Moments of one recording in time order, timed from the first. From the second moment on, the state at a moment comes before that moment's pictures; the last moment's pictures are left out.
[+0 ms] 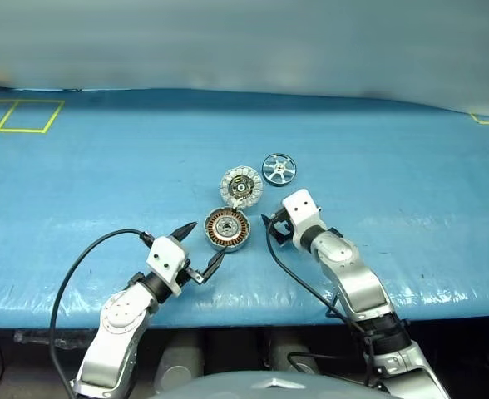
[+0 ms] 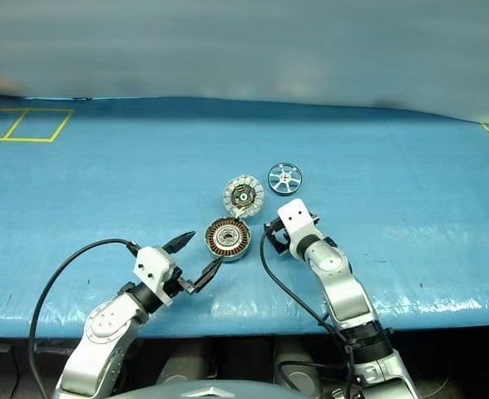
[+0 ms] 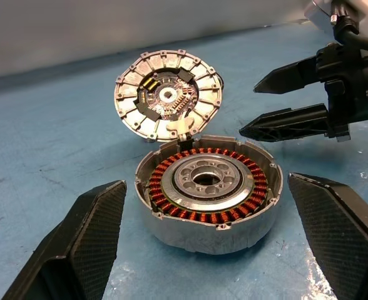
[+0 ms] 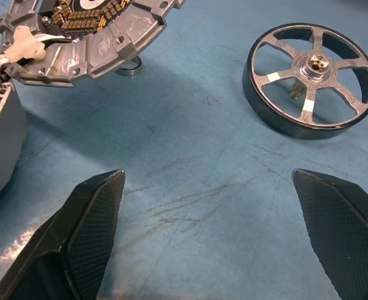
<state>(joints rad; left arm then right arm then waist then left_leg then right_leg) 0.26 0.28 -0.13 -0.37 -0.12 0.07 -0.51 -0.23 -0.25 0.22 -0.06 -0.06 0.46 0.28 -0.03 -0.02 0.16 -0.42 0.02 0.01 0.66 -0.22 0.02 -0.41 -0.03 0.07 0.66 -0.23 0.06</state>
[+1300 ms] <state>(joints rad) 0.23 0.28 -0.16 -0.35 -0.13 0.06 -0.50 -0.39 -0.08 0.20 0.21 -0.08 0.30 0.26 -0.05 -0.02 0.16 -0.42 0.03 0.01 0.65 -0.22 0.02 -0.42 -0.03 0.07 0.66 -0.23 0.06</state>
